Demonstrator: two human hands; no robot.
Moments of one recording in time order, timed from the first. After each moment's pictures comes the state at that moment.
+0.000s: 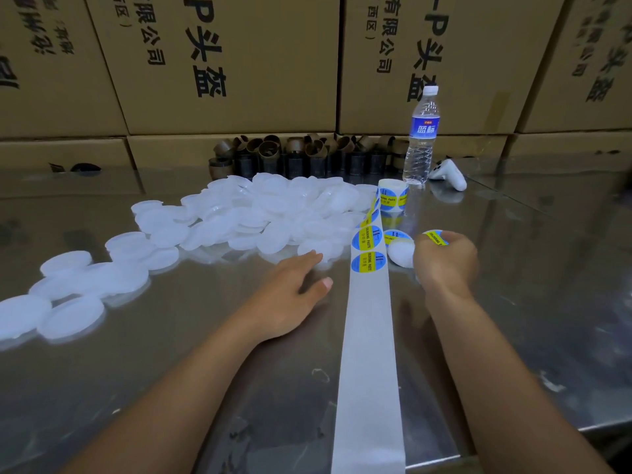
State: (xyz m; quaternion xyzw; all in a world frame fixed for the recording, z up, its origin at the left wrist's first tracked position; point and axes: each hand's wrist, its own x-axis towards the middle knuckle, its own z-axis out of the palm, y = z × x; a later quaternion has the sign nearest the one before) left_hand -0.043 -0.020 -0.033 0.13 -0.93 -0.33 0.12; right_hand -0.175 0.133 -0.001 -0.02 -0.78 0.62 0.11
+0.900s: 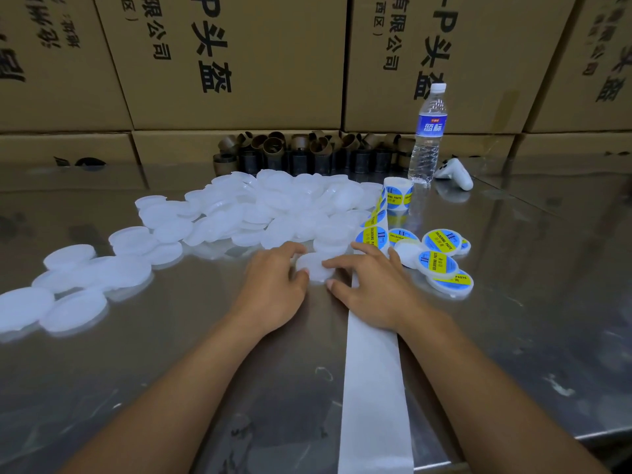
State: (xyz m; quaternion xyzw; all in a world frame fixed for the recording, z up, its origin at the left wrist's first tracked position) left_hand -0.039 -0.022 -0.026 0.20 -0.90 -0.28 0.27; right_hand -0.146 0.105 -0.030 0.46 -0.85 0.26 0.04
